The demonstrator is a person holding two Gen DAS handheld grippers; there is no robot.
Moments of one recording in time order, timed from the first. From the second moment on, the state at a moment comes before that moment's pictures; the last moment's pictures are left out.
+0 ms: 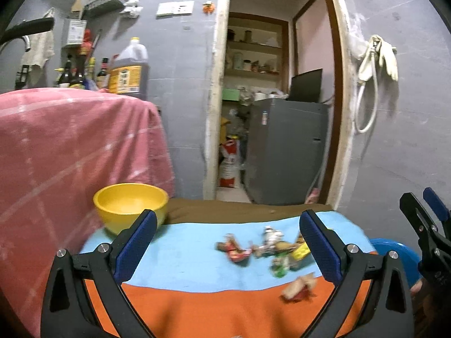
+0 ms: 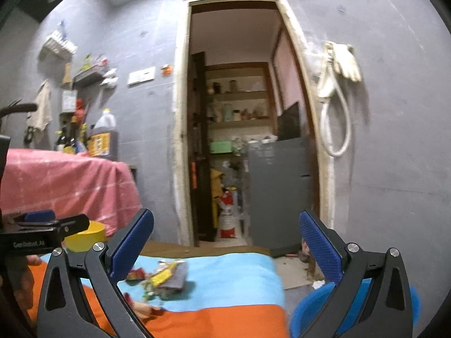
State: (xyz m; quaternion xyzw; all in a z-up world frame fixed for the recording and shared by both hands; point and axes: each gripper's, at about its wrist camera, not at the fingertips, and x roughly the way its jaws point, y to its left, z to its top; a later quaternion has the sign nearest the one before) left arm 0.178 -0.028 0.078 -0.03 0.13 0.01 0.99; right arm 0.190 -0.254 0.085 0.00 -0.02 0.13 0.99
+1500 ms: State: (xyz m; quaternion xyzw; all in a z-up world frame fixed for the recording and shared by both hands) left arm 0.301 0.005 0.000 -0.10 0.38 -0.07 0.92; right arm 0.301 -0.196 0.023 0.02 0.31 0.22 0.92
